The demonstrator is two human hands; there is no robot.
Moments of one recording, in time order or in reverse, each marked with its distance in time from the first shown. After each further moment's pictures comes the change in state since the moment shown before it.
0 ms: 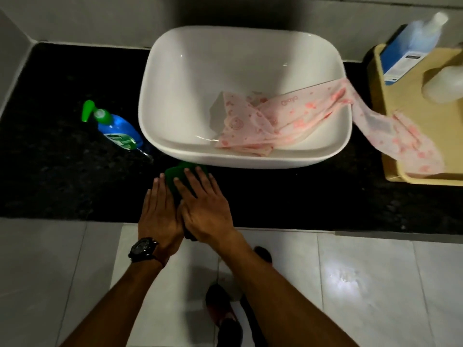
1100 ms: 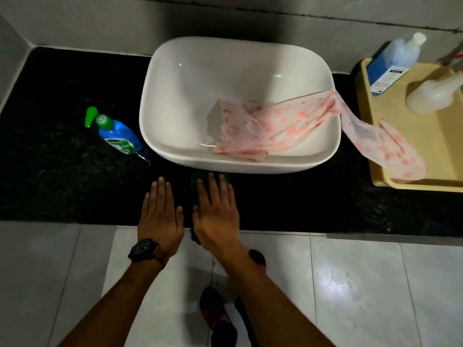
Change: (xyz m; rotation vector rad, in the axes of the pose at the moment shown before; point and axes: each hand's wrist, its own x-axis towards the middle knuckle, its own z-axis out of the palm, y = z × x) left_hand 0.002 0.011 -0.006 -0.037 0.034 -0.049; right_hand -0.023 0.006 -0.014 -0.001 0.025 0.266
